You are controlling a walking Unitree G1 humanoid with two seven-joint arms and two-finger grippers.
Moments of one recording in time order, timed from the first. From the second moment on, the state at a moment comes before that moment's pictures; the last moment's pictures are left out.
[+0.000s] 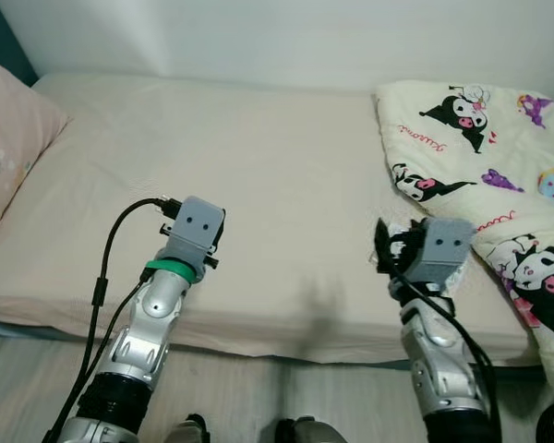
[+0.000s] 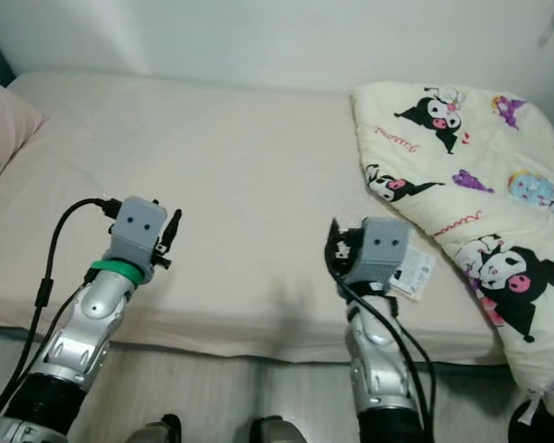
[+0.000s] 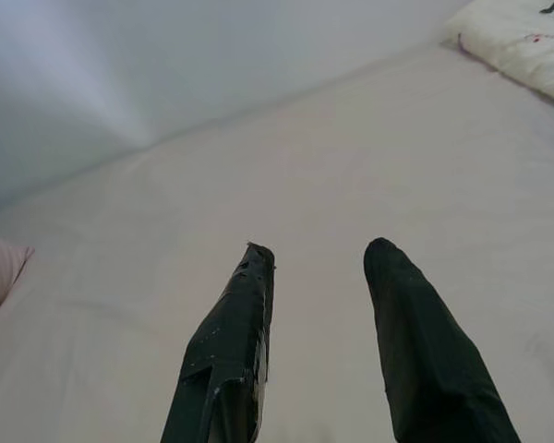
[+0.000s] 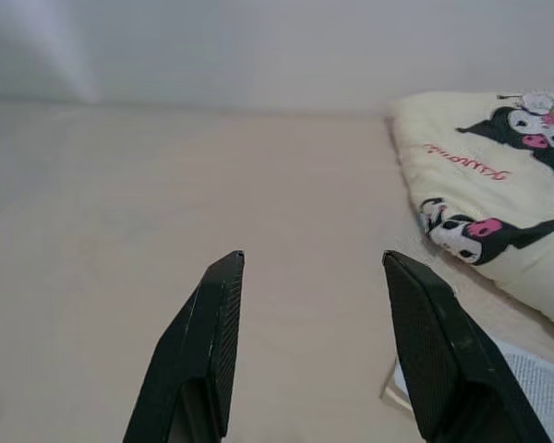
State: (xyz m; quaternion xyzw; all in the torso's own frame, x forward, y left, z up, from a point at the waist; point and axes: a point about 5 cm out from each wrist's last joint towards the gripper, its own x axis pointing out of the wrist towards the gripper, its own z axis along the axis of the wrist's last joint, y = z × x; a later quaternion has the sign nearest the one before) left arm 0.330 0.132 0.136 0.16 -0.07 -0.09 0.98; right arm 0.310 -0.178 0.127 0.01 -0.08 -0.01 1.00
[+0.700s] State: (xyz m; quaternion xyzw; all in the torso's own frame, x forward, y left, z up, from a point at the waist) left arm 0.330 0.131 0.134 0.16 -0.06 -0.09 0.98; right arm 0.311 -0.178 0.127 0.01 -0.08 -0.02 1.00
